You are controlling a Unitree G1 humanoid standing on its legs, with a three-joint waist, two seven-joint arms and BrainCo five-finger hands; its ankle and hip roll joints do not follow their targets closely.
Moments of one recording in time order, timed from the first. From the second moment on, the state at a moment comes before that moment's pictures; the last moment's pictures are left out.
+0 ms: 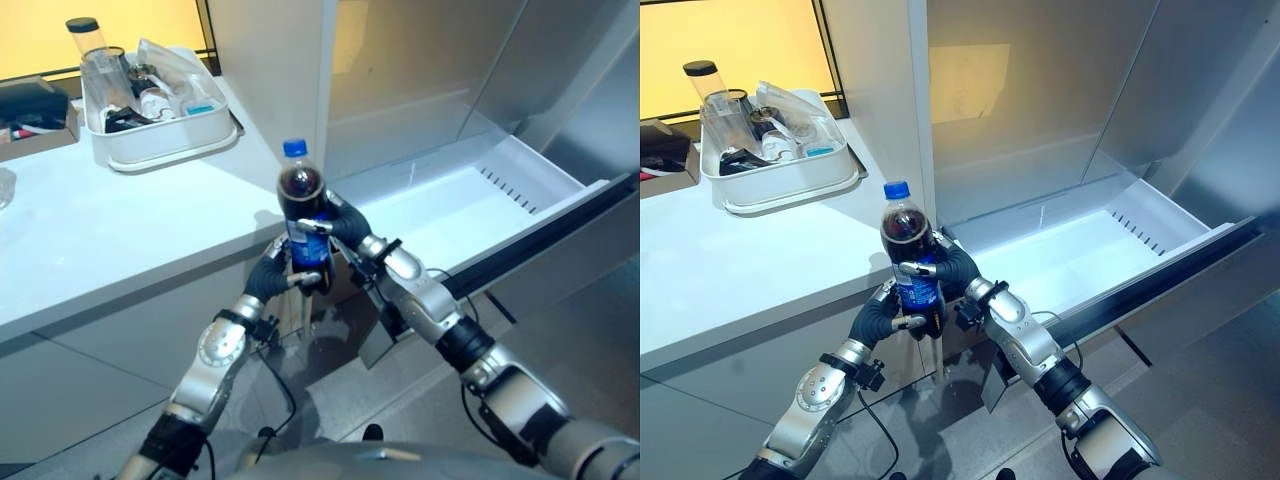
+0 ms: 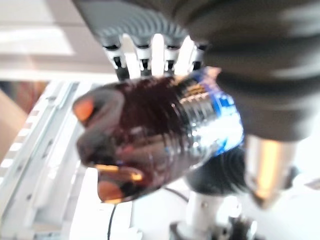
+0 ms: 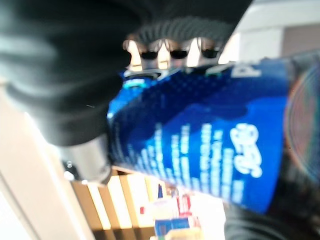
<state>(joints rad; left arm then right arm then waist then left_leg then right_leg) 0.03 0.35 -0.33 0.02 -0.30 -0.25 -0.10 -0.45 -0.24 0.53 0.23 0.56 -0.15 0.17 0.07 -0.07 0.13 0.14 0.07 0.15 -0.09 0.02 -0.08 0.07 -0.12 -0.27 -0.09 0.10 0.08</state>
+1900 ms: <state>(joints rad) 0.05 0.46 -0.34 -0.18 -0.41 -0.25 -0.21 -0.77 -0.53 0.38 0.96 0.01 -0.10 -0.08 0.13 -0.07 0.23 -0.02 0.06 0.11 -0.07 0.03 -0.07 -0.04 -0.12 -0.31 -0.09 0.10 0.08</state>
